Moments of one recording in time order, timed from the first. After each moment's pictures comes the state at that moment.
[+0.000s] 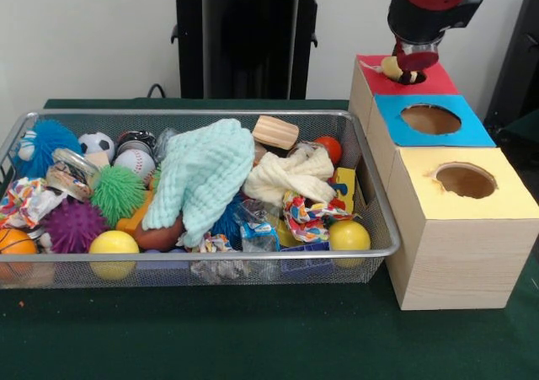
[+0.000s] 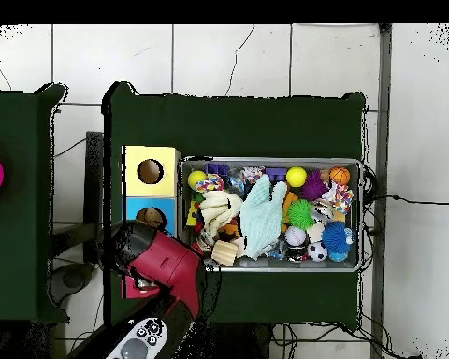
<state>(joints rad) 0.49 -0.35 -0.60 1.75 0.78 1.05 2.70</state>
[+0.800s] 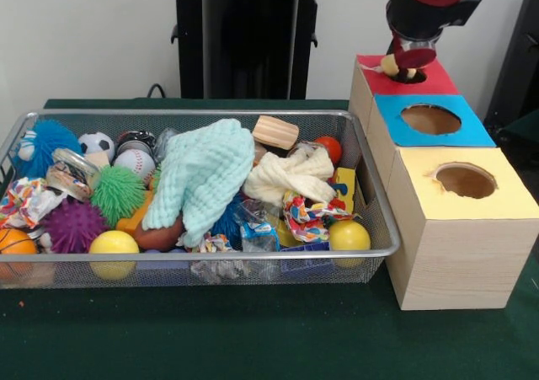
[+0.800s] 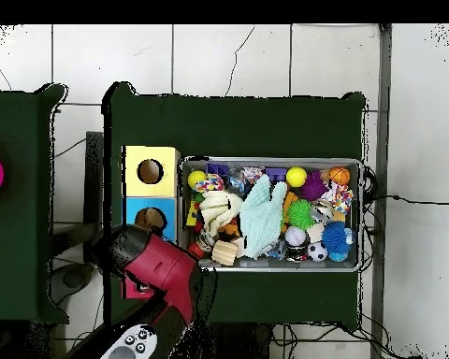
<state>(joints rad) 0.54 -0.33 -0.65 1.75 0.78 1.03 2.70</state>
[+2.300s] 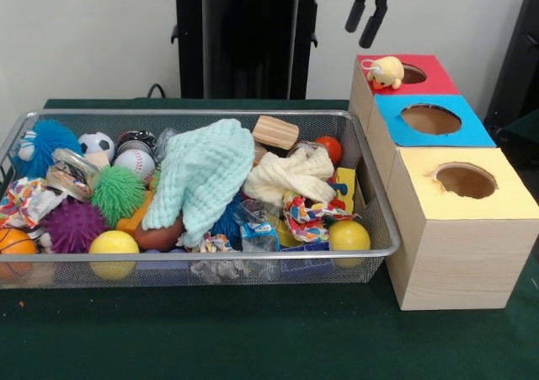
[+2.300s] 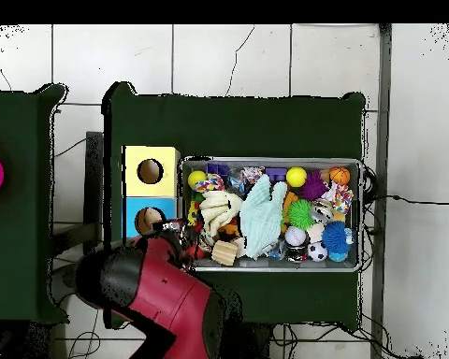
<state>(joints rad) 0.52 -0.60 -0.75 1.78 0.59 0.55 2.70</state>
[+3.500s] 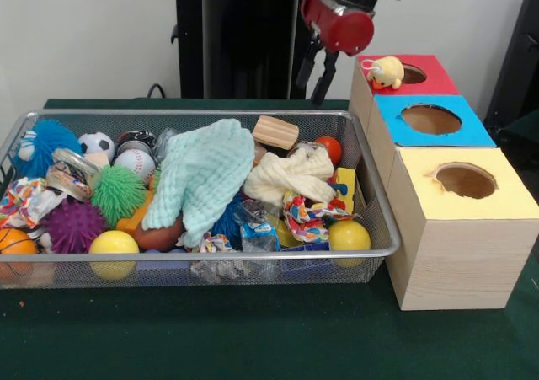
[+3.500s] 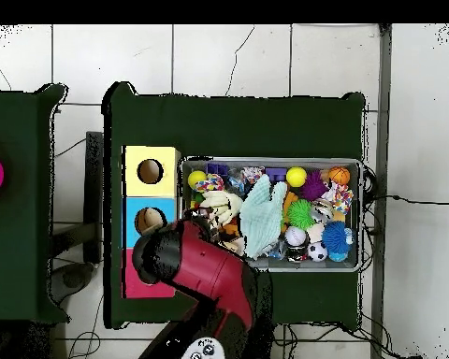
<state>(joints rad) 0.29 -0.58 -0.54 1.78 0.39 0.38 2.70</state>
